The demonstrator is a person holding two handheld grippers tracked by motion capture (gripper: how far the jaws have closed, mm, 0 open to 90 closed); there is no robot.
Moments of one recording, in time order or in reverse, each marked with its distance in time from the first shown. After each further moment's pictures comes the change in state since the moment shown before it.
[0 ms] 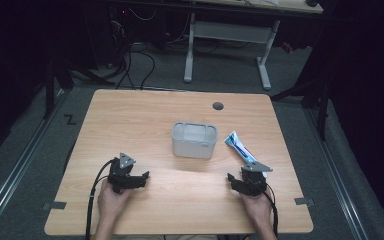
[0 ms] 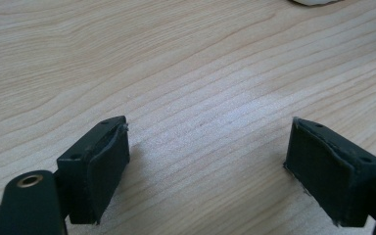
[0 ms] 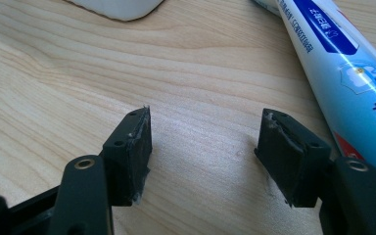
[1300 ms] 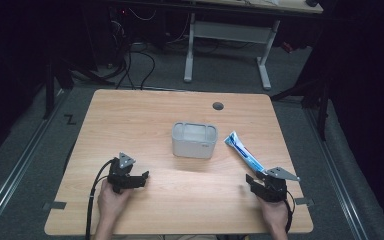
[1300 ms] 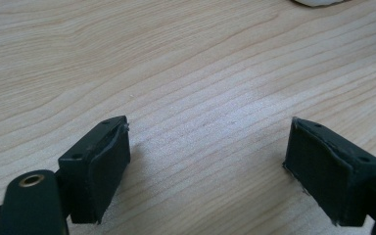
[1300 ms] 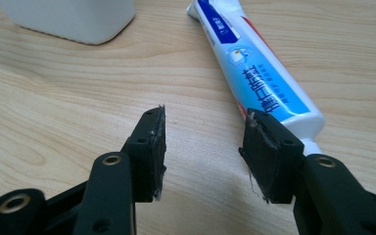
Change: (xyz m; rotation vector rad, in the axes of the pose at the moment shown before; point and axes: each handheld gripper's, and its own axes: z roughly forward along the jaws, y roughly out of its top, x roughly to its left) left arm 0.000 0.000 0.000 -0.002 0.006 -0.009; right arm -0.033 -0.019 -0.046 -0.093 -0.014 0.117
